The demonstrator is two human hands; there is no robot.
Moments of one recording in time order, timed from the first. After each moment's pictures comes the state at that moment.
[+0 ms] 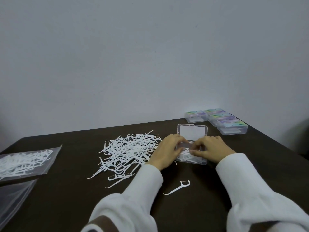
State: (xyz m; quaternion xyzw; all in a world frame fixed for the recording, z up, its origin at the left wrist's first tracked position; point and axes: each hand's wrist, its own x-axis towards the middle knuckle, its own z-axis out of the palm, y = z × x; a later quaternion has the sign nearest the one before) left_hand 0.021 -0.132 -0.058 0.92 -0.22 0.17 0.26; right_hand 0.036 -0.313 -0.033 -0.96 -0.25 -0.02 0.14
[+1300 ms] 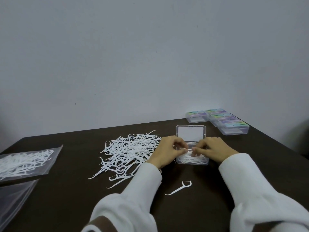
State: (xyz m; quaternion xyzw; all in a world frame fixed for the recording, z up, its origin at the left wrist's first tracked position) left_hand 0.014 -0.130 -0.051 0.90 -0.18 0.12 0.39; right_hand 0.034 -0.313 -0.030 -0.94 -0.26 0.02 0.21
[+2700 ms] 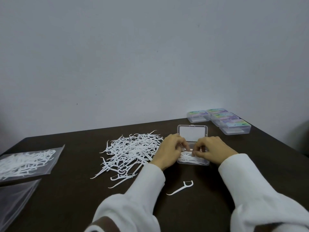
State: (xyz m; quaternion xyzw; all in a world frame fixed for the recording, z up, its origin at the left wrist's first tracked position) left_hand 0.014 -0.132 -0.054 0.91 -0.19 0.16 0.33; right_hand 0.034 -0.309 -0.033 -0.94 -0.29 -0.03 0.17
